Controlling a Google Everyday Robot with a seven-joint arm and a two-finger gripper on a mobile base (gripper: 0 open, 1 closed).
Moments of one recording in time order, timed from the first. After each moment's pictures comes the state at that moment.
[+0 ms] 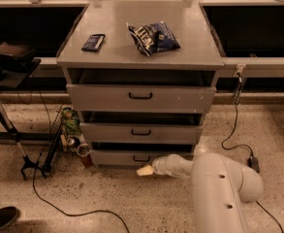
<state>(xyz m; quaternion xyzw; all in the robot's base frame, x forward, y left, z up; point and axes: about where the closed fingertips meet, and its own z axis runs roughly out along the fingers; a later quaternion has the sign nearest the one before) 0.730 -0.056 0.187 -0.25 0.90 0.17 0.32</state>
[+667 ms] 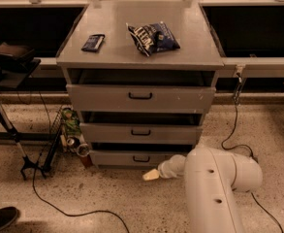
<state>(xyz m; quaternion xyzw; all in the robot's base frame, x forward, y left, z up) 0.702 -0.092 0.171 -0.24 0.92 0.15 0.26</state>
